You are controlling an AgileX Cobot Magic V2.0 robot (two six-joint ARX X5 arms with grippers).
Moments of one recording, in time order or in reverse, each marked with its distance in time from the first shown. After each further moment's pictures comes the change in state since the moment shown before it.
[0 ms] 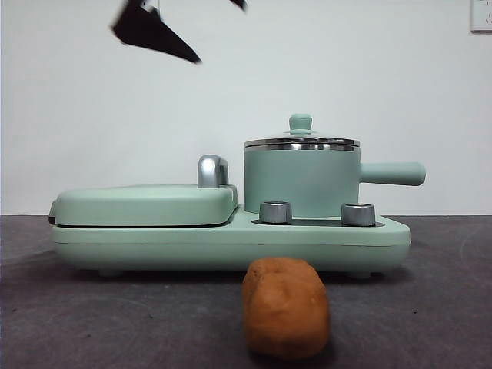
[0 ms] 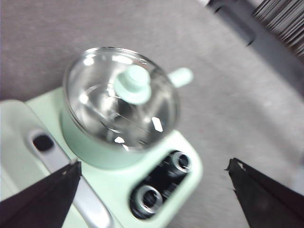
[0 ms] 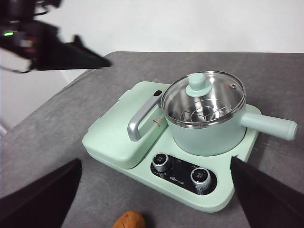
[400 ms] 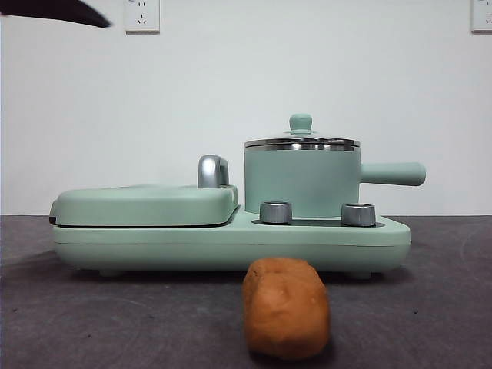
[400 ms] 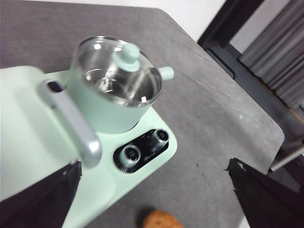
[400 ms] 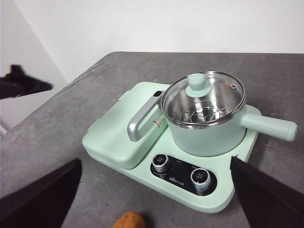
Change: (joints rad) left arm 0.151 -0.545 -0.542 0.186 0.159 -0.108; right arm 0.000 0.000 0.000 0.004 0.000 0.000
